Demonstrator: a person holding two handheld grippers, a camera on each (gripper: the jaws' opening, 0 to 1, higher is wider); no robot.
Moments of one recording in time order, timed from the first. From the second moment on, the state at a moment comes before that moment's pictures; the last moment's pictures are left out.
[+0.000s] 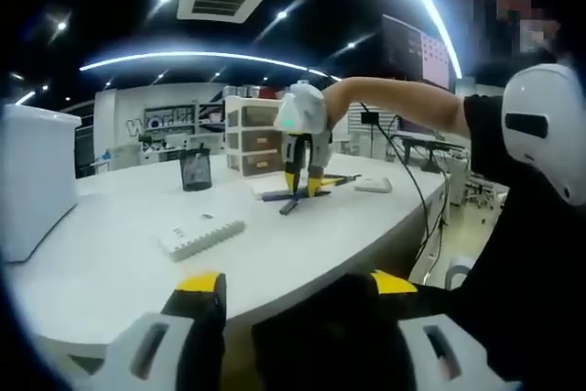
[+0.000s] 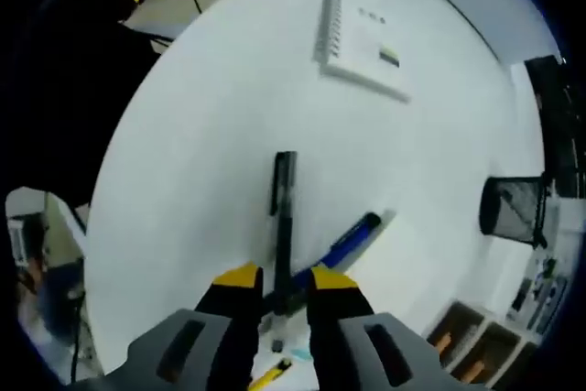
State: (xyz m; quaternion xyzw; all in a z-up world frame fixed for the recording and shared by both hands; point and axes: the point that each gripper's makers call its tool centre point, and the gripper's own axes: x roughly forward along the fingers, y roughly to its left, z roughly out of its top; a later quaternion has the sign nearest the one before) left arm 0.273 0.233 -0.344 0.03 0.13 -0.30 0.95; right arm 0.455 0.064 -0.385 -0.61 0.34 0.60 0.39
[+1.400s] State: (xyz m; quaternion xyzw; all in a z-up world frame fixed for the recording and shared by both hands) left arm 0.271 0.208 -0.328 0.03 0.11 -0.32 0.94; right arm 0.438 0.031 -0.368 -0.58 0.35 0.58 0.44
